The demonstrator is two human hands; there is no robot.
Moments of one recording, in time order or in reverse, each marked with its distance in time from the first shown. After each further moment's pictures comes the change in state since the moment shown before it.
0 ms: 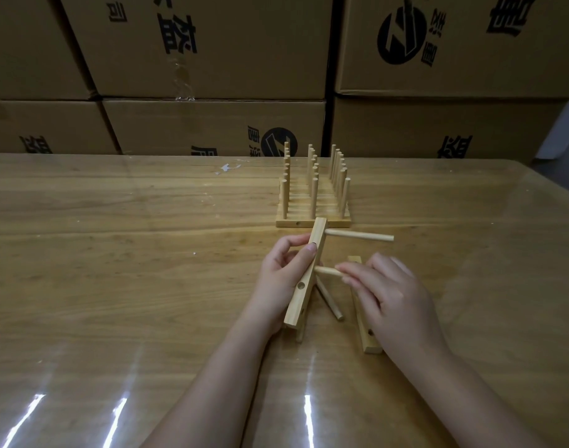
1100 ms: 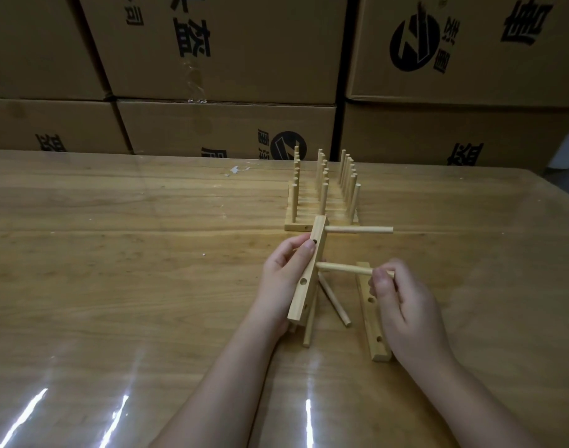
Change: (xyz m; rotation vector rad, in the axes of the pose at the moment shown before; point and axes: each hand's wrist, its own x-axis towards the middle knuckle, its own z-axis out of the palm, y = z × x) left_hand -0.003 0.008 0.003 -0.147 0.131 -0.041; right_hand -0.006 0.004 0.010 0.310 0.061 0.259
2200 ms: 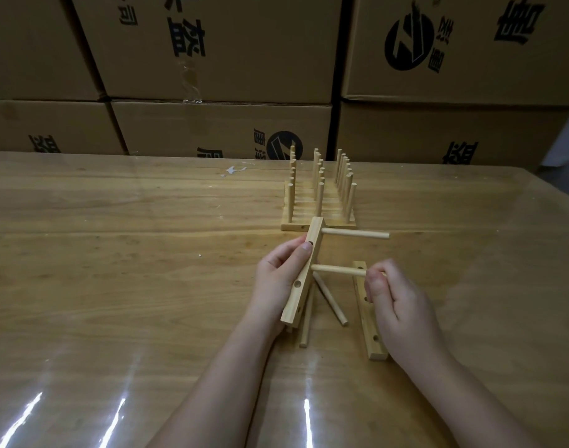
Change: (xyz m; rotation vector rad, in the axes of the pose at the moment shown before) left_hand -0.001 0.003 -0.003 0.054 0.021 0.010; right_hand 0.002 -0.003 -0.001 -0.028 -0.052 -0.011
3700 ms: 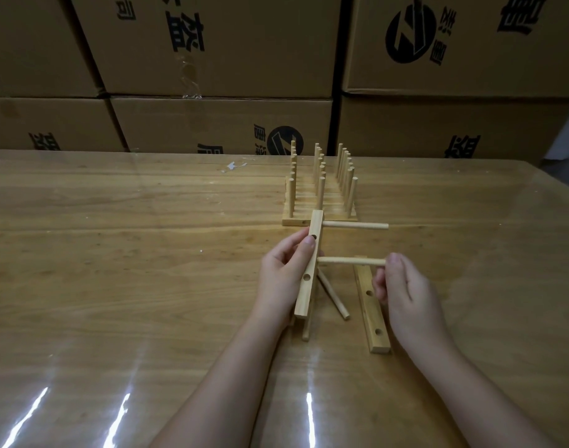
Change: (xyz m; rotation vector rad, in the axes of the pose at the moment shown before) left_hand -0.003 -0.003 0.006 0.132 0.040 0.063; right_hand -0.001 0.006 0.004 0.232 0.053 0.275
